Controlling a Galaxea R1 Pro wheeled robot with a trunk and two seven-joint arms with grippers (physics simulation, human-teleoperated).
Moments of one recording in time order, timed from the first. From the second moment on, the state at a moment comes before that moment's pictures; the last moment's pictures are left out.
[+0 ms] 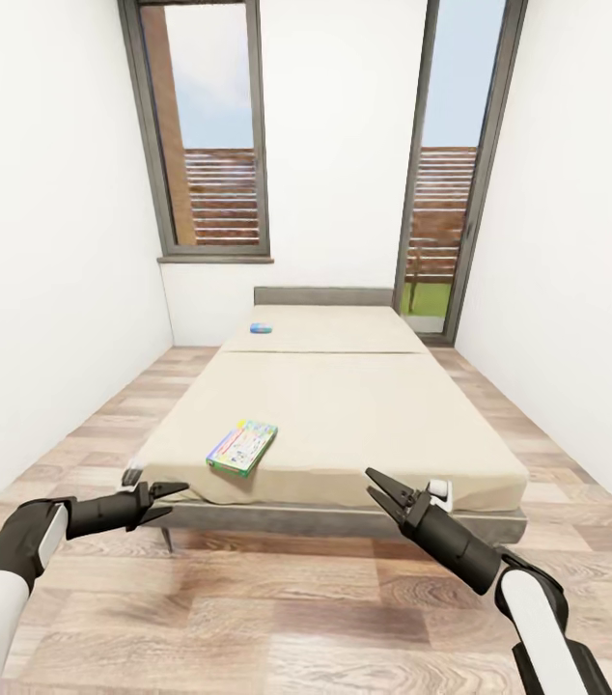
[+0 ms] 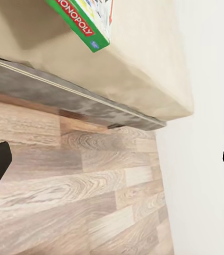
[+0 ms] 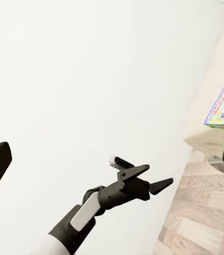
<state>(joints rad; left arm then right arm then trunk) -0.76 0.28 0.39 -0.54 -0.03 0.87 -1.12 -0.19 0.01 -0.12 -1.58 -1.00 0.84 0.53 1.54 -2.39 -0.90</state>
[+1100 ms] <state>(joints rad) -0.76 0.29 0.42 -0.55 -0.03 0.87 -1.12 -0.19 0.02 -0.12 -1.57 -1.00 0.84 0.53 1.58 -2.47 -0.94</state>
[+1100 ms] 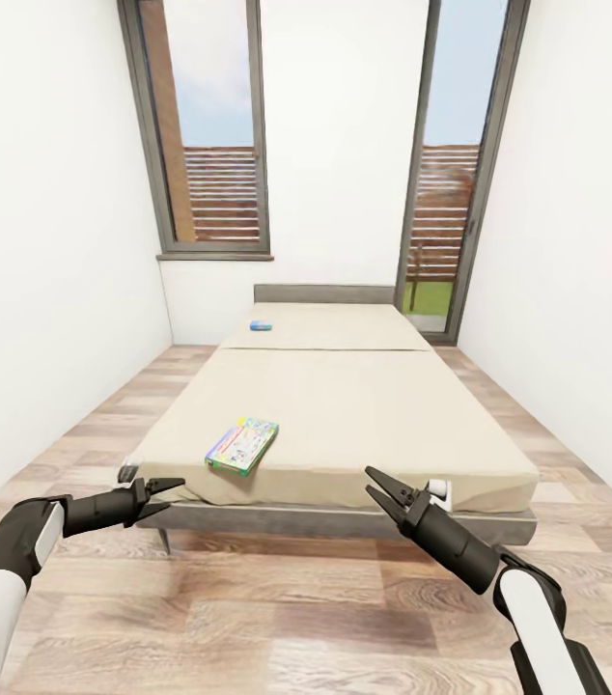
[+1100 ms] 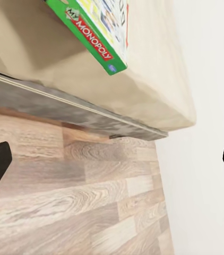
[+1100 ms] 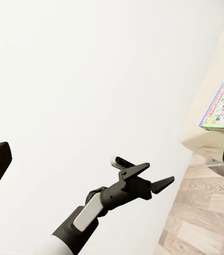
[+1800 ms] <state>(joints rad) -0.76 0.28 0.42 -0.55 -0.03 0.87 -1.12 -0.19 0.03 -0.11 -1.58 -1.01 0.83 0.54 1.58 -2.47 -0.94</state>
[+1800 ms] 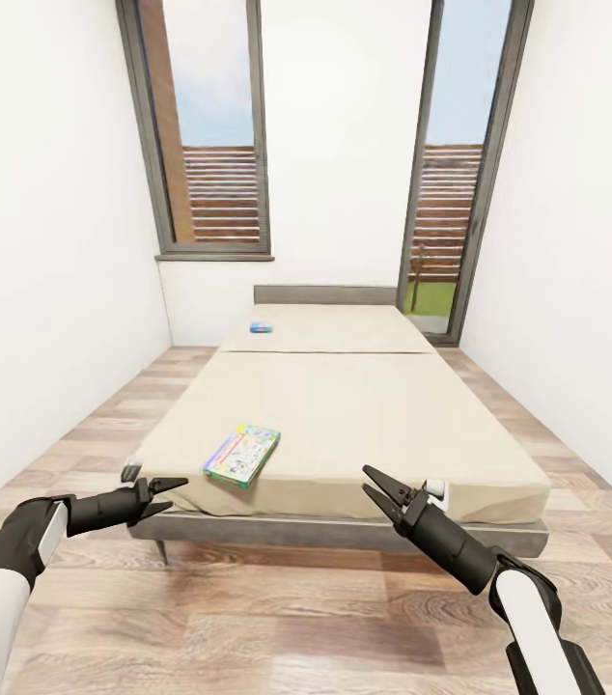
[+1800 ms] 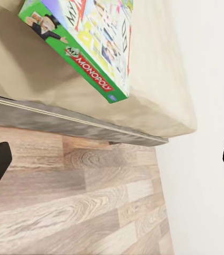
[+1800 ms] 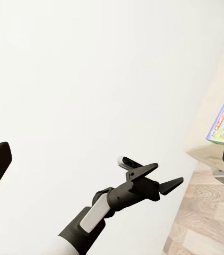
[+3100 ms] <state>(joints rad) -0.76 0.27 0.41 -0.55 -0.03 0.87 -1.12 -0.19 0.06 -0.11 -1.58 -1.00 0.83 0.56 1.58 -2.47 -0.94</state>
